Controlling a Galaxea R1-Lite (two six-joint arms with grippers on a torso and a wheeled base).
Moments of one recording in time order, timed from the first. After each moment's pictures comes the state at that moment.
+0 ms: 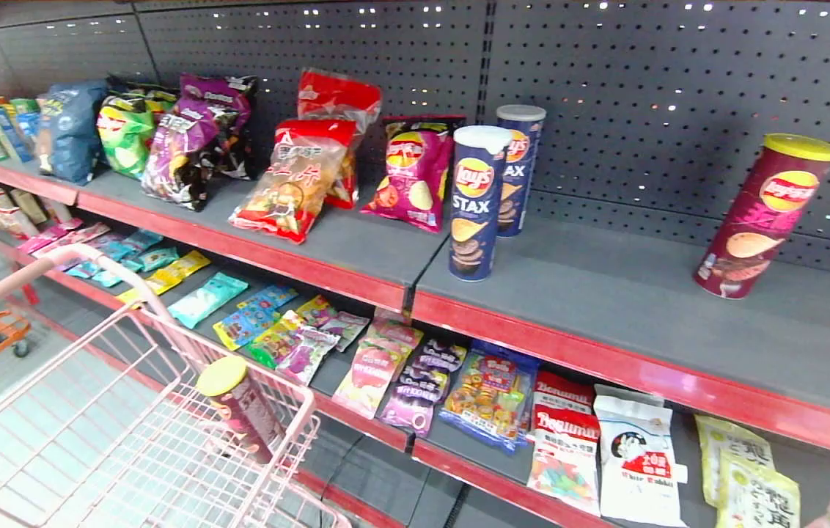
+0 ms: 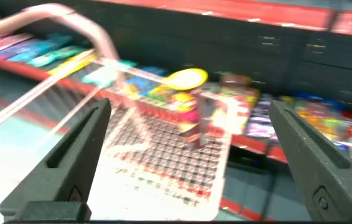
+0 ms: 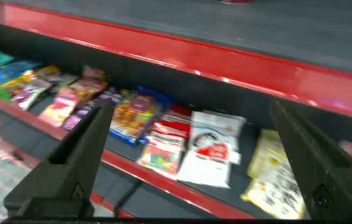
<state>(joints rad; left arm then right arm) -0.01 0.00 0.00 0.00 0.02 0.00 0.00 0.00 0.00 0.00 0.00 -0.01</state>
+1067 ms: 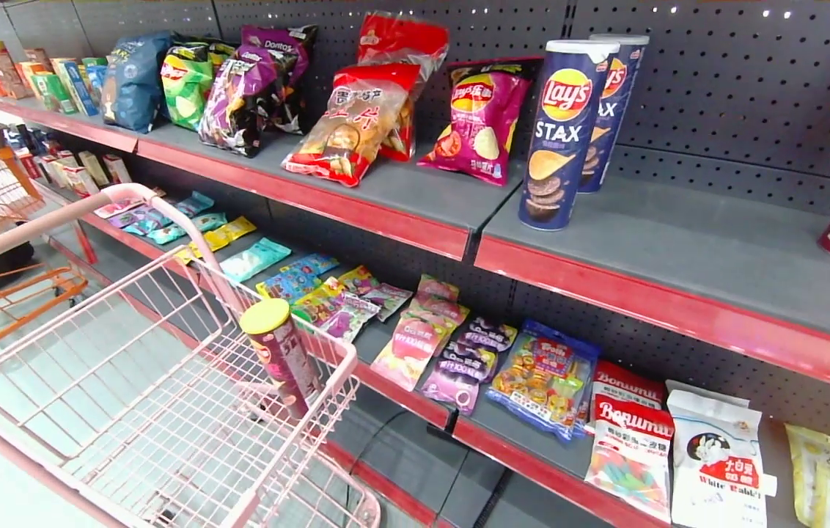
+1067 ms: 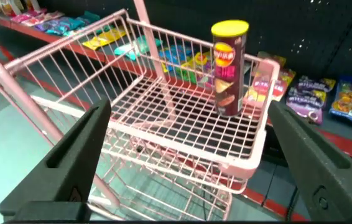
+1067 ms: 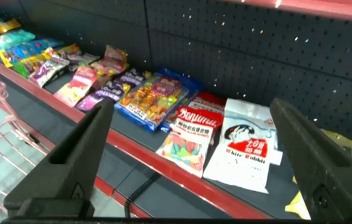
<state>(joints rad) -0.01 0.00 0.00 0.00 0.02 0.00 0.00 0.00 0.00 0.00 0.00 -0.01</state>
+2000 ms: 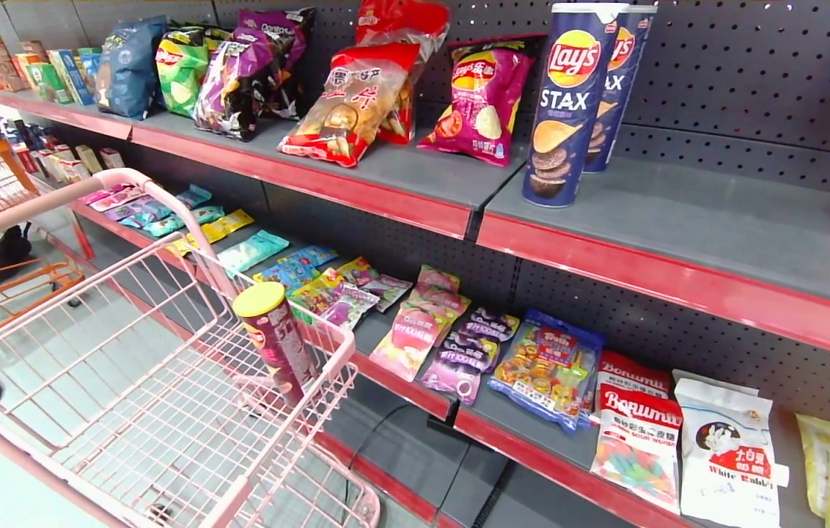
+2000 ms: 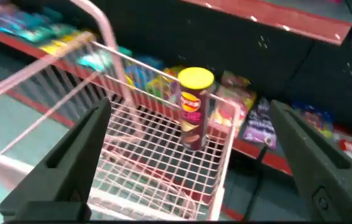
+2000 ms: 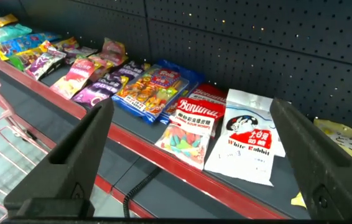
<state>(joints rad) -0.03 0.65 -0.41 -0.17 -0.08 -0.11 0.00 0.00 0.00 0.00 0.00 -0.01</state>
